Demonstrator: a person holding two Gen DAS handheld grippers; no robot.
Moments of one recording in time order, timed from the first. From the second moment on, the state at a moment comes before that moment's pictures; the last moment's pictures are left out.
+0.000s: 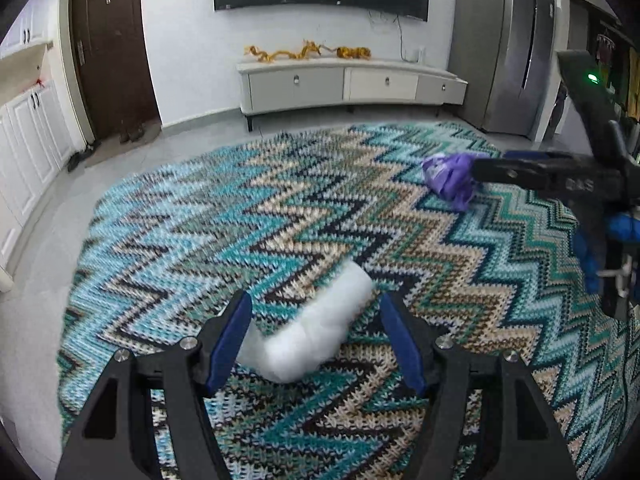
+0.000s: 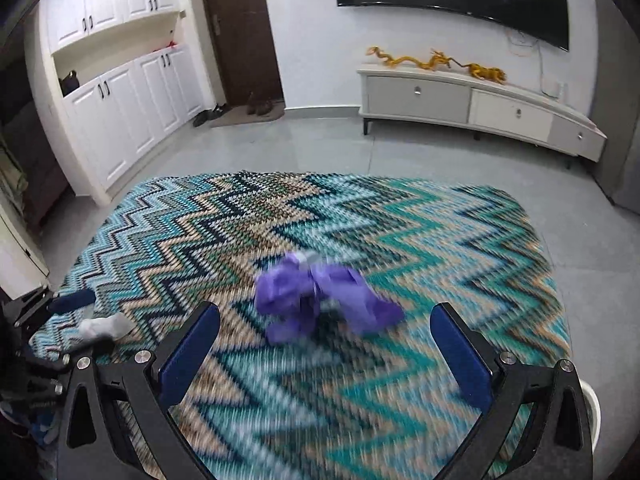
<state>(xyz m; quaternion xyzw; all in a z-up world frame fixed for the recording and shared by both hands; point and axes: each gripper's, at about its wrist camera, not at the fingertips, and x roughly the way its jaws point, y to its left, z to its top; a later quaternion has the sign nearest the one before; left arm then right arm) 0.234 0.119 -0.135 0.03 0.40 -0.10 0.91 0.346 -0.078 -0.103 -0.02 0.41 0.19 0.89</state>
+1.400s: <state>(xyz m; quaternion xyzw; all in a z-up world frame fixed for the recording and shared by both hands) 0.231 -0.127 -0.072 0.00 0.40 -0.23 0.89 0.173 -0.353 -0.055 0.11 0.36 0.05 0.93</state>
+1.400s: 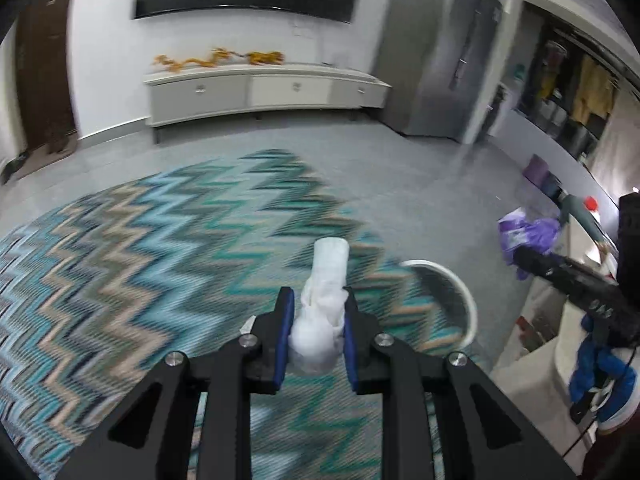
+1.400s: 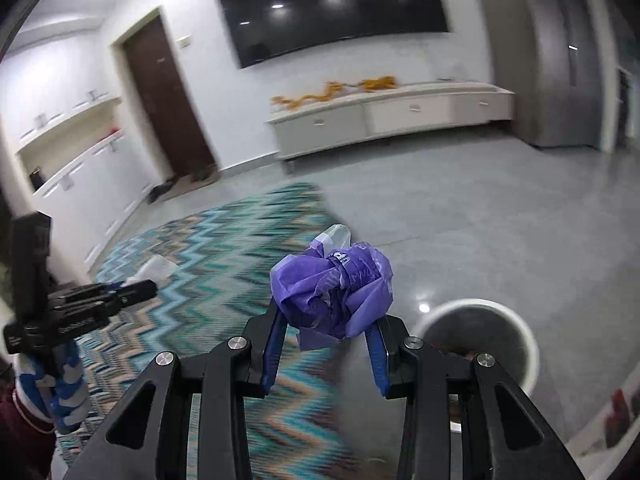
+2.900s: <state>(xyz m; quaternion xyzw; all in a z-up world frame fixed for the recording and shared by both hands) 0.207 -0.264 -0.046 0.02 0.32 -0.17 0.93 0.140 -0.424 -0.068 0.11 0.35 -0.13 0.92</state>
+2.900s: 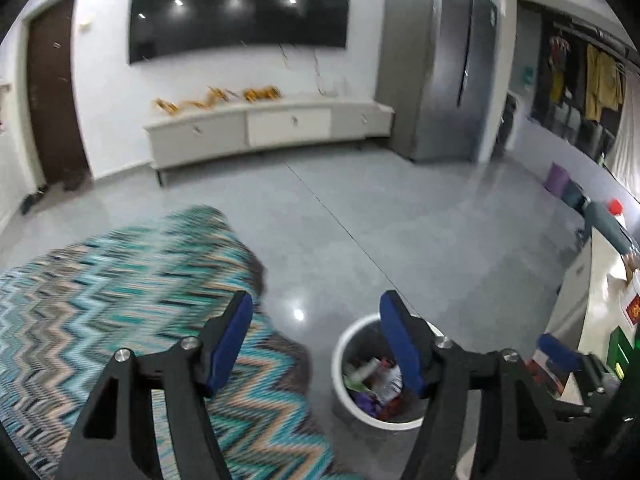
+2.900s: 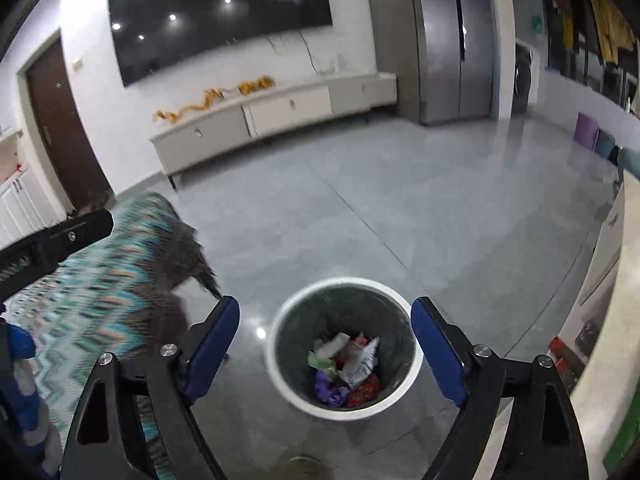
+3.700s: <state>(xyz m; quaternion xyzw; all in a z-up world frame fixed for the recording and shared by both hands) 0.061 -0.063 0.044 0.00 0.18 -0.01 0.98 0.032 -0.267 0.062 0.00 0.21 -0.10 0.97</state>
